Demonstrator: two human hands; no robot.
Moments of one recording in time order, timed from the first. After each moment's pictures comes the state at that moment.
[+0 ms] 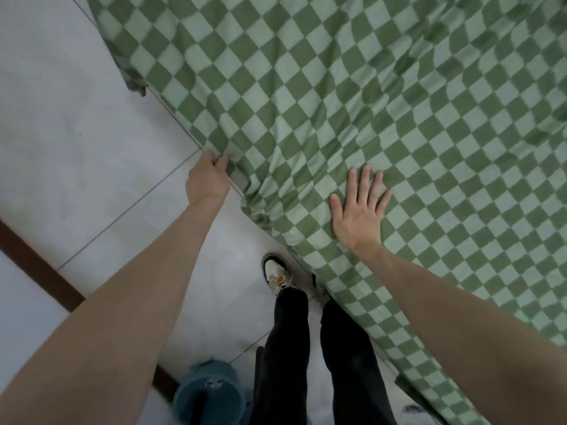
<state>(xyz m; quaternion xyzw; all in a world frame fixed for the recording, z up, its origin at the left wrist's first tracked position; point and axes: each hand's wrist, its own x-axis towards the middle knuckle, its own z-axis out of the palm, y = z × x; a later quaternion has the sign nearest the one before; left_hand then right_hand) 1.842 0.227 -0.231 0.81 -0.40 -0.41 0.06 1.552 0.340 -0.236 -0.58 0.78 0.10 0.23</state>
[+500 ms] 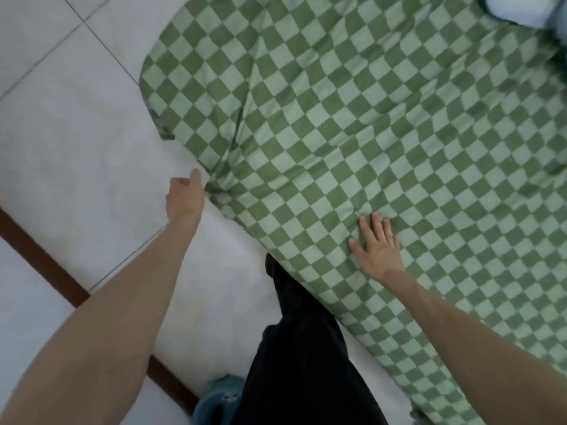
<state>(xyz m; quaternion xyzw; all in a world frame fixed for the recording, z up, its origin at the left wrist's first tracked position) 1.931 0.135 -0.206 0.88 -0.27 -0.38 0.07 1.536 0.289 -0.181 -0.50 0.73 0.21 0.41</state>
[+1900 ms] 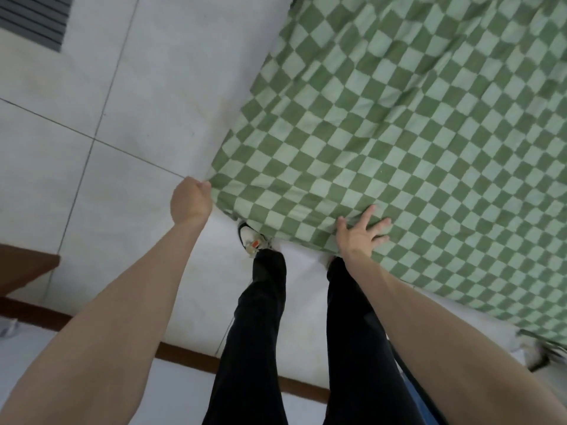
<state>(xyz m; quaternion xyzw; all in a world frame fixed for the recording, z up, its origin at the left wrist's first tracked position) 2.097 -0.202 -0.210 0.70 -0.62 -0.32 -0.14 1.865 0.025 -0.177 0.05 0.90 0.00 0.44</state>
